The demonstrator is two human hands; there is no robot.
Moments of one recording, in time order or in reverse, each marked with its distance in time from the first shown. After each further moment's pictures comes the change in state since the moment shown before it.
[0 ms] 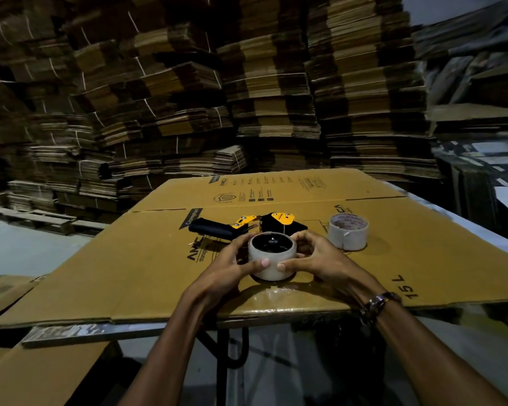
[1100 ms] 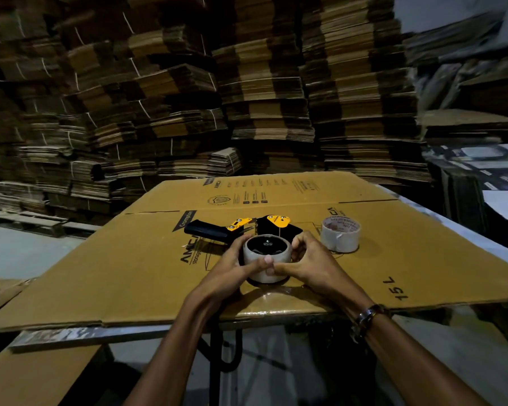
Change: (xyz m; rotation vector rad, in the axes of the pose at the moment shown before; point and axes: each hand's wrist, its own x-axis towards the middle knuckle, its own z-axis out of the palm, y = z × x) left_hand -0.001 0.012 0.019 -0.041 0.044 -0.019; right_hand -0.005 0.005 0.009 -0.459 0.274 -0.165
